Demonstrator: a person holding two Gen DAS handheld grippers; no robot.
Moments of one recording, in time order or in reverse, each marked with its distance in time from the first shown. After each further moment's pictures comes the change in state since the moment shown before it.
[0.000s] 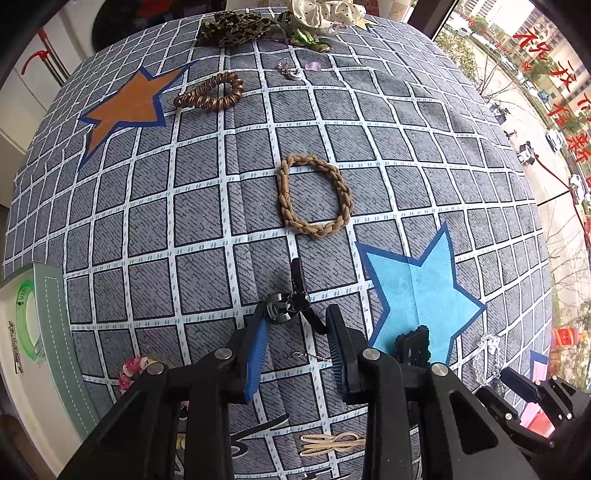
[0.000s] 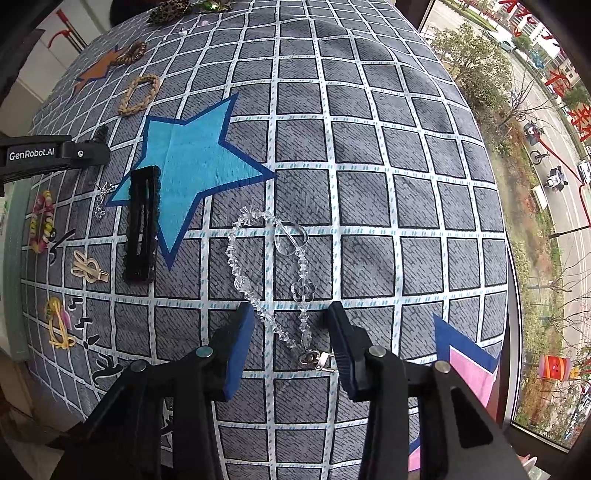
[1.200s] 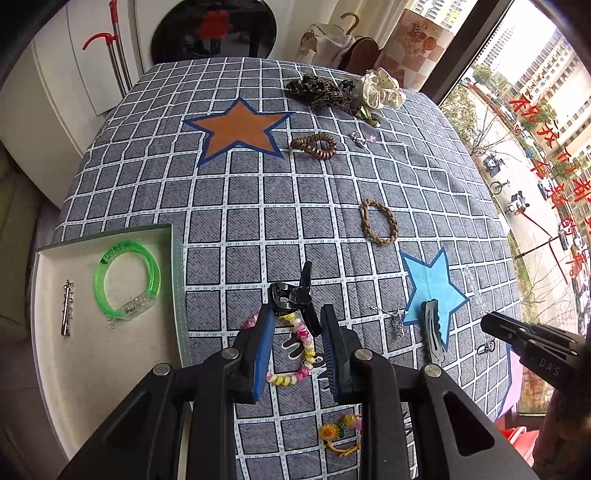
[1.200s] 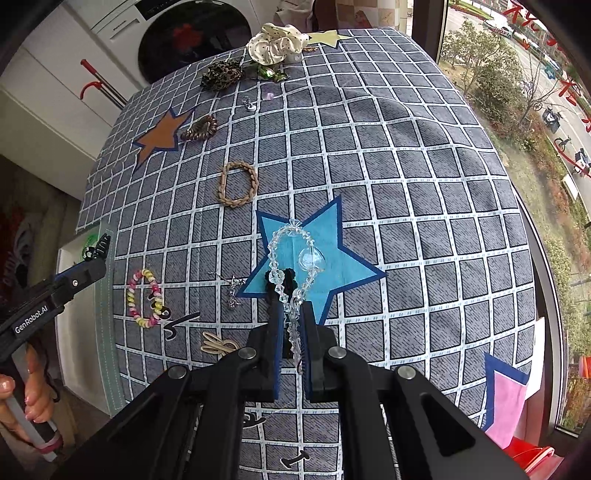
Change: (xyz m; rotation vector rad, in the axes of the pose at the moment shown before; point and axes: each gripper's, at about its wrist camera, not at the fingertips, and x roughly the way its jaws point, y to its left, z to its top) left arm -0.108 0.128 -0.068 -0.103 -0.178 -0.046; right arm -0.064 0.070 0.065 0.063 -0.125 0.208
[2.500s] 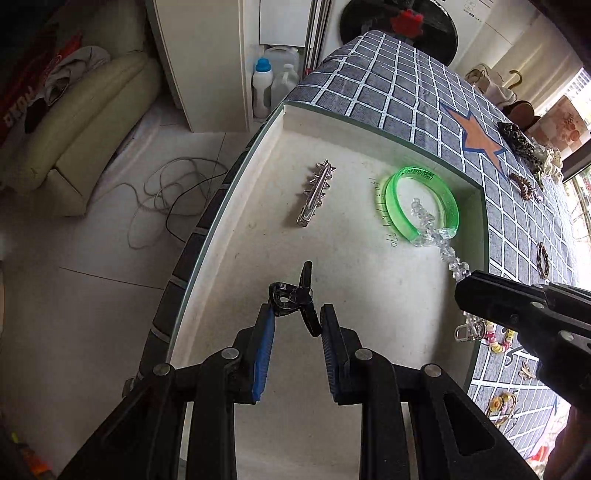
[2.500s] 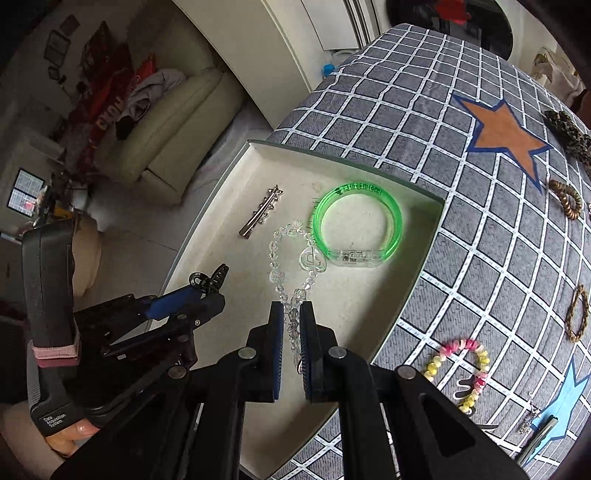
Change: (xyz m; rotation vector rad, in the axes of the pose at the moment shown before) left arm -0.015 0.209 -0.095 -0.426 0.022 0.235; right arm 0.084 0.320 -0.011 -0.595 0.174 0.325
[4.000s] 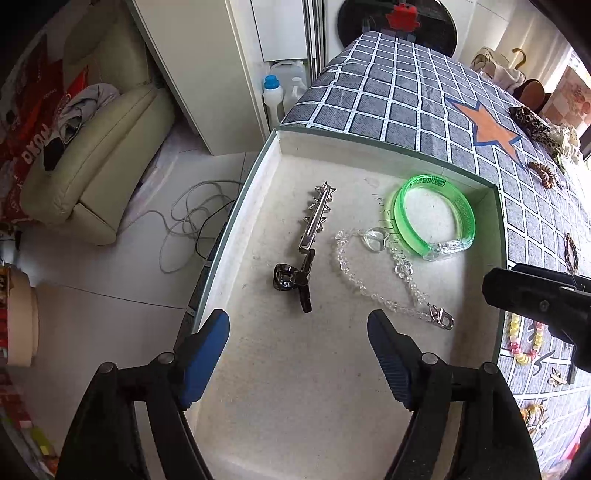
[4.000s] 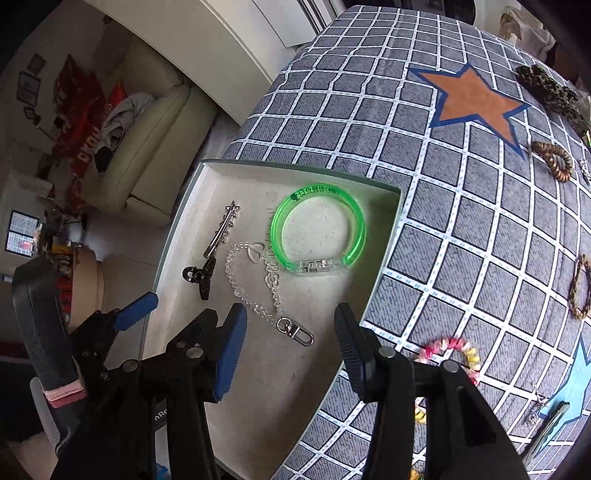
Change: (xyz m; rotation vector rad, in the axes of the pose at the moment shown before) left arm -0.005 -0.031 0.010 0.092 -0.045 0.155; right arm -0.012 -0.053 0.001 0.171 -0.008 0.006
